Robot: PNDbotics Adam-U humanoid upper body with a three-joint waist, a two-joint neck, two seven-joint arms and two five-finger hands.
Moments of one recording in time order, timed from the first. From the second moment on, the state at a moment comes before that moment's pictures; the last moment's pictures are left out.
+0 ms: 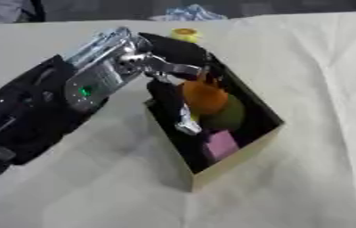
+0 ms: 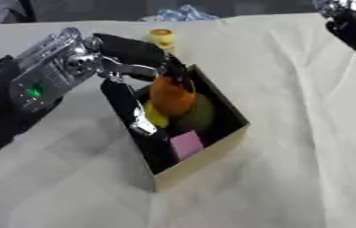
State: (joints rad) left arm -1.11 0.52 -0.66 -1.52 -0.45 -0.11 -0.69; right arm -0.59 -0.51 0.07 -1.95 -0.01 0.08 0.08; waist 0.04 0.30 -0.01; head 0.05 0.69
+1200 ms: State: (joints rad) left arm -1.33 0.38 -0.18 -0.78 -0.85 -0.10 -0.31; right arm -0.63 -0.53 0.06 -1.96 0.00 0.08 0.06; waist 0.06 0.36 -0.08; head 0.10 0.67
